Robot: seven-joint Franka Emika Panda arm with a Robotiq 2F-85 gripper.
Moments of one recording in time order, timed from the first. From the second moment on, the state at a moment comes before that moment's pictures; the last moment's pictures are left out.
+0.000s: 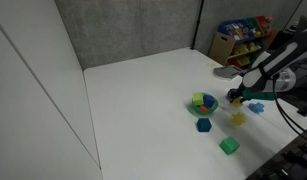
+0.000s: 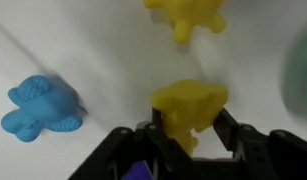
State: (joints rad) arm -0.17 0.68 -0.10 -2.19 0.20 2.98 0.19
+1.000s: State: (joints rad) arm -0.08 0.43 0.05 -2.33 0.12 3.03 0.02
